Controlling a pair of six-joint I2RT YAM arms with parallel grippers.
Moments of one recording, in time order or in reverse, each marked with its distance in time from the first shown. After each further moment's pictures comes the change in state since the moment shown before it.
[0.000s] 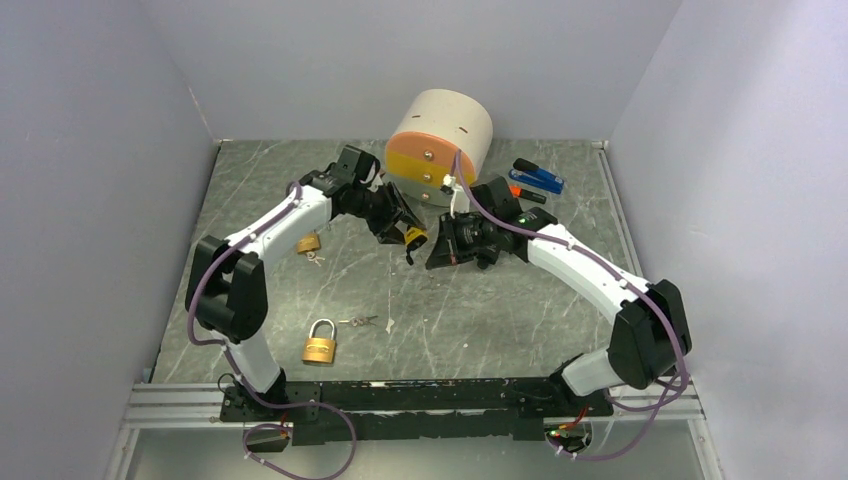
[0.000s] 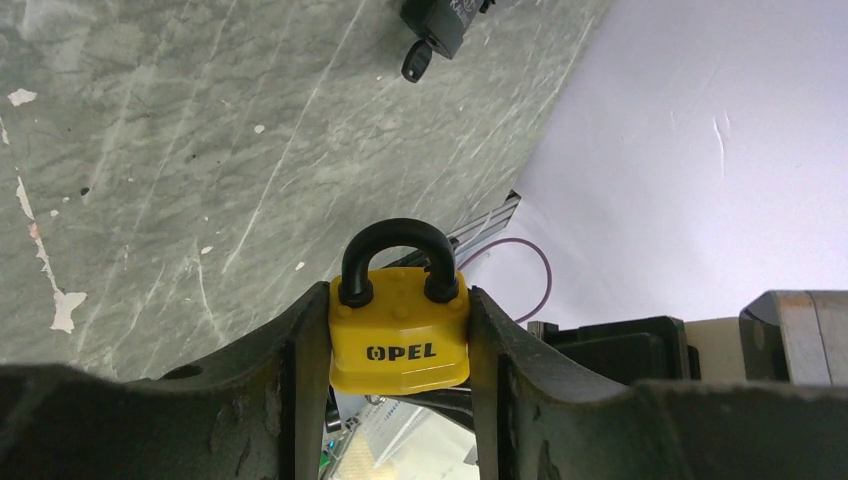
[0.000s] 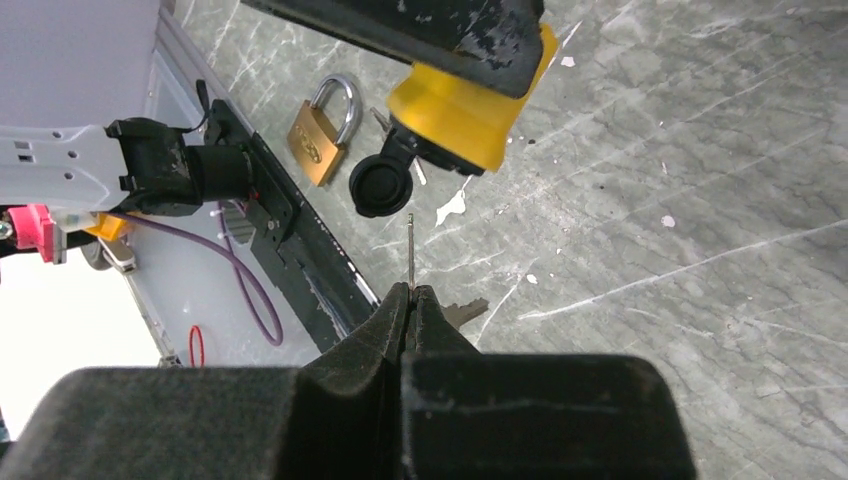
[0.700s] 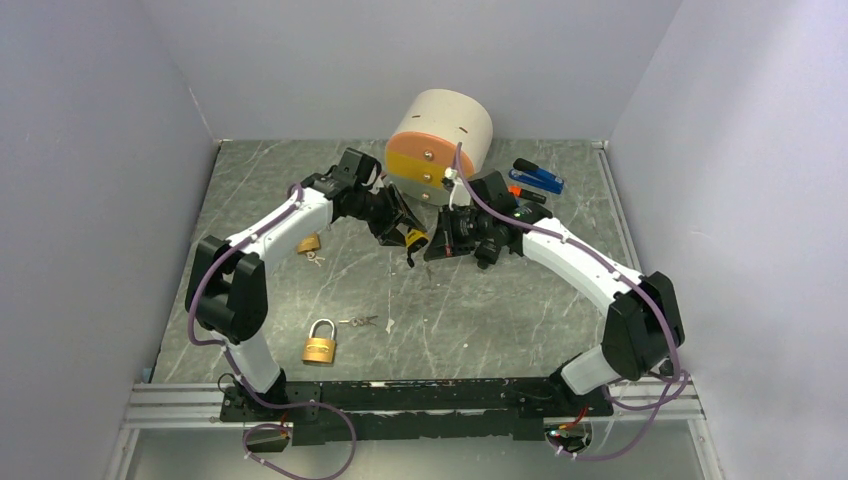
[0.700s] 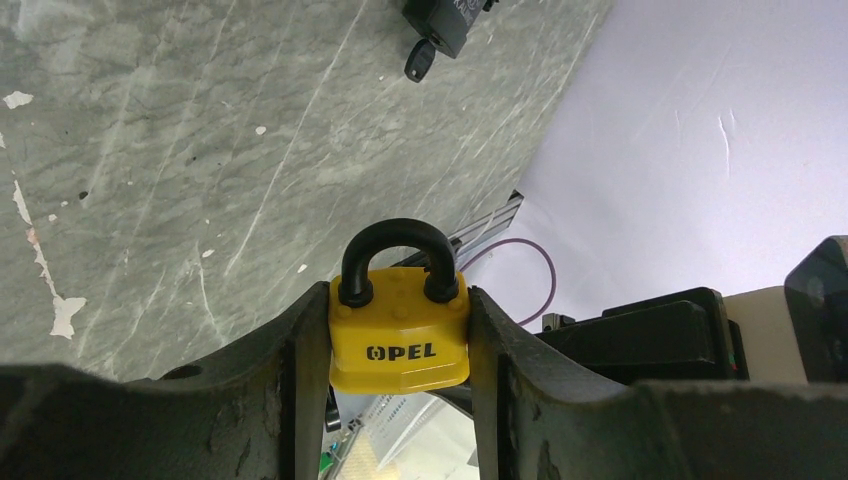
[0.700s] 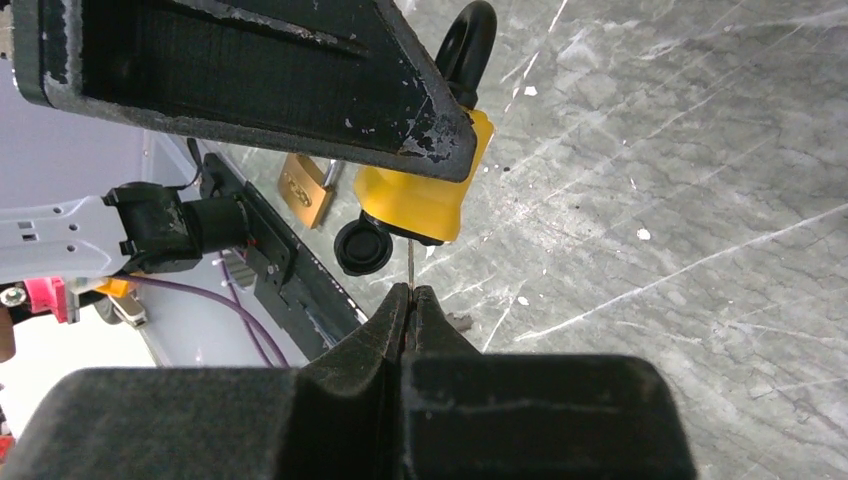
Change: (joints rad) left arm -0.009 -0.011 -0.026 0.023 0.004 -0.004; right arm -0.001 0.047 0.048 0.008 0.088 0.086
